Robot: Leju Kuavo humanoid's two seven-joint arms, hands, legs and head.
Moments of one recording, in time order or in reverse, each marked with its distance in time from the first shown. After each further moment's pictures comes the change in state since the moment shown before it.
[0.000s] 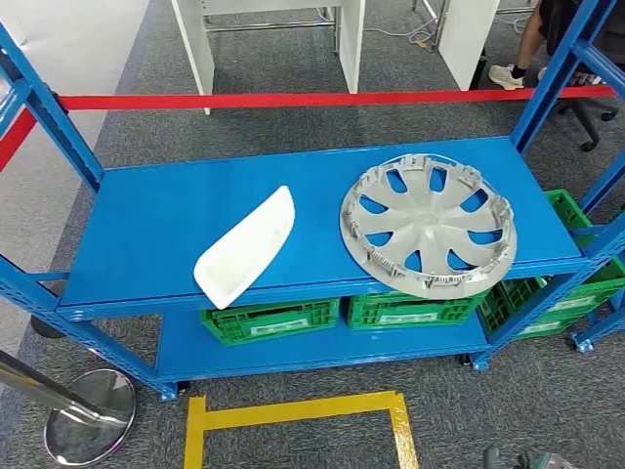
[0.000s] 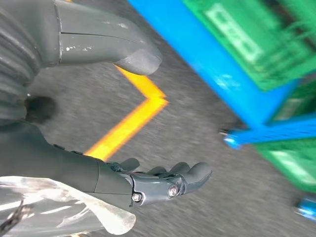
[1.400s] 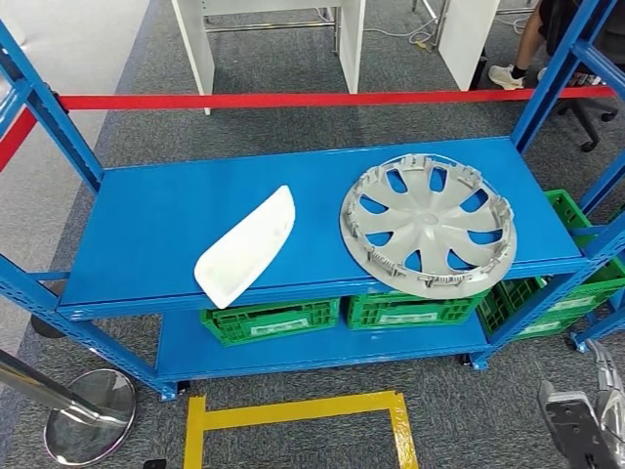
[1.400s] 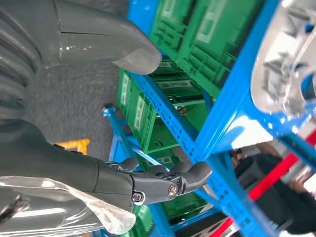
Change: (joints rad) left arm -0.038 -0.021 -0.024 0.050 -0.232 0.069 0.036; right arm 0.210 -0.110 -0.100 -0.893 0.982 0.233 0.233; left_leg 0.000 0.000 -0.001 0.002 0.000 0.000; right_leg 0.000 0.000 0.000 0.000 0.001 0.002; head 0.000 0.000
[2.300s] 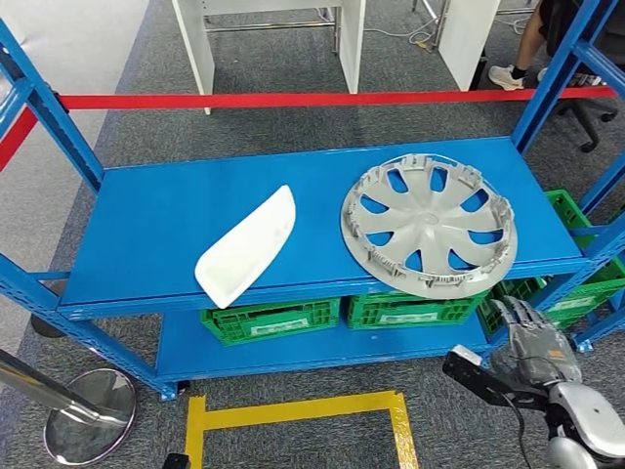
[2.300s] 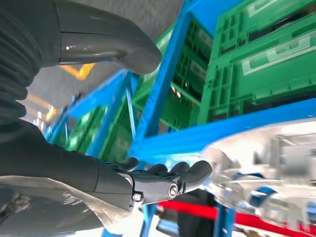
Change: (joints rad) left arm -0.025 -0.001 -0.049 0.025 -0.153 -0.027 0.054; right arm -0.258 -0.442 0.494 0.026 0.458 0.291 0.461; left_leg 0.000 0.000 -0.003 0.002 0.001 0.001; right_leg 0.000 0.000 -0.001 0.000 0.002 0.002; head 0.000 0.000
